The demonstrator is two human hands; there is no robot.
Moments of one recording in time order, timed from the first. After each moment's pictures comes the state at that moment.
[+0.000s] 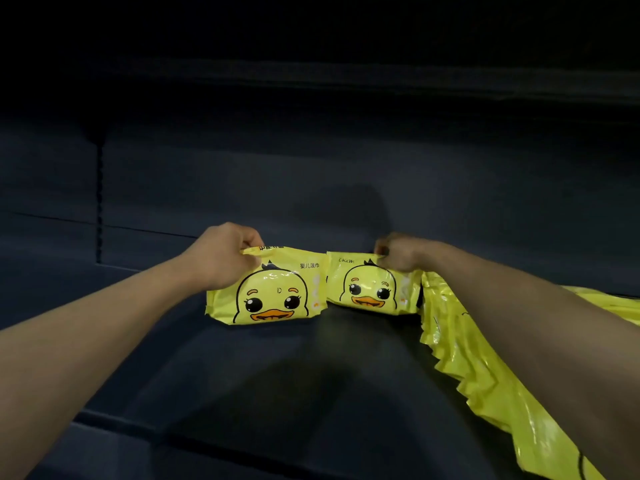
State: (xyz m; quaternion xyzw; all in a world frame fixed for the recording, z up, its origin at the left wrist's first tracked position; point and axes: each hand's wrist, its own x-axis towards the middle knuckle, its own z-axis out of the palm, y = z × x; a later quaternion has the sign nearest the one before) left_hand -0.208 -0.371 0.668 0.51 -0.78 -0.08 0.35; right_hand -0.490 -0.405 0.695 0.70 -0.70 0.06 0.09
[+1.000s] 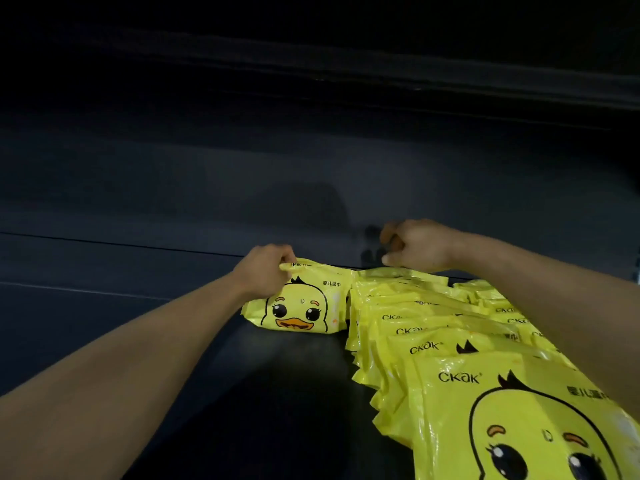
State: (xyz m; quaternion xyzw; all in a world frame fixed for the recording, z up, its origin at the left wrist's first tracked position) left_hand -0.371 -0.449 0.644 0.43 -0.85 -0.05 0.31; right_hand -0.585 -0.331 0.718 0.68 -0.71 0.10 0.13
